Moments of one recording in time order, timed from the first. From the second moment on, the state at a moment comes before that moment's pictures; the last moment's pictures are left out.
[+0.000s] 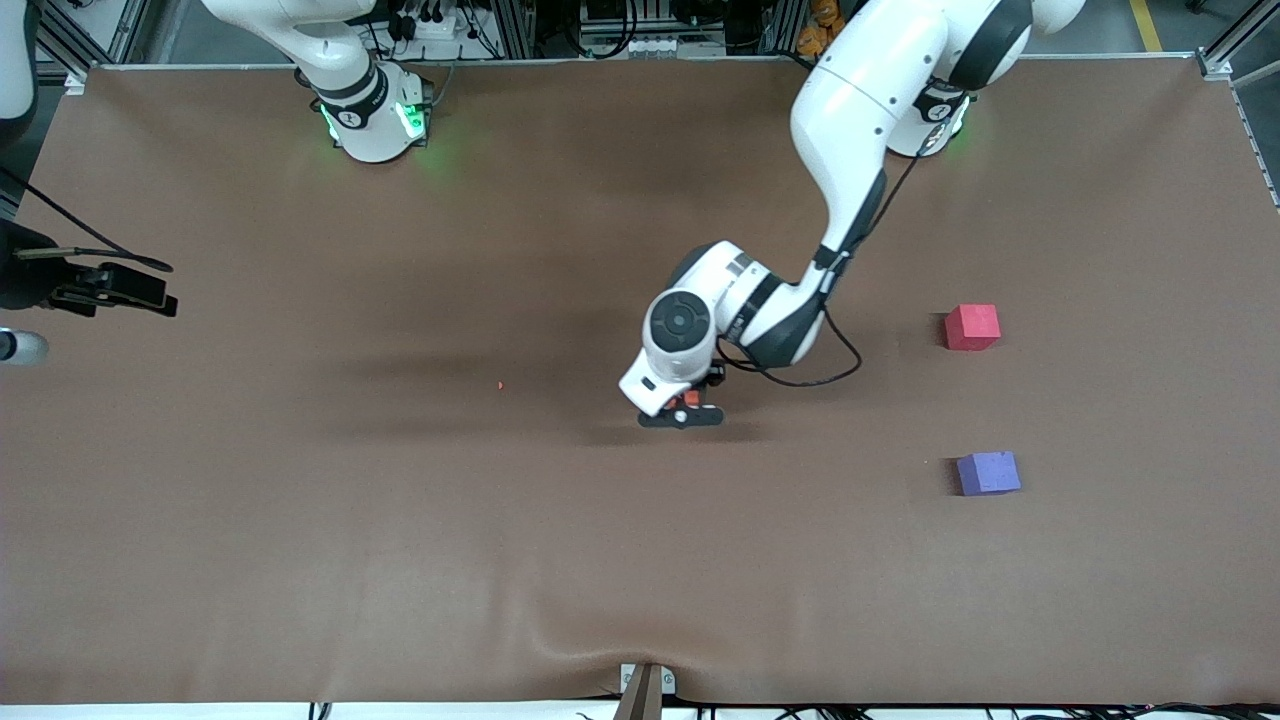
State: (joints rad) left arm -0.65 0.85 -0.05 -1.34 -0.01 2.10 -0.72; right arm 0.09 0.16 -0.16 -1.45 0.07 1.48 -0.05
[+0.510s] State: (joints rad) left arm -0.37 0.58 -0.05 -1.42 -0.01 1.87 -0.58; right arm 0.10 0.16 -0.16 -1.45 0.07 1.48 -0.05
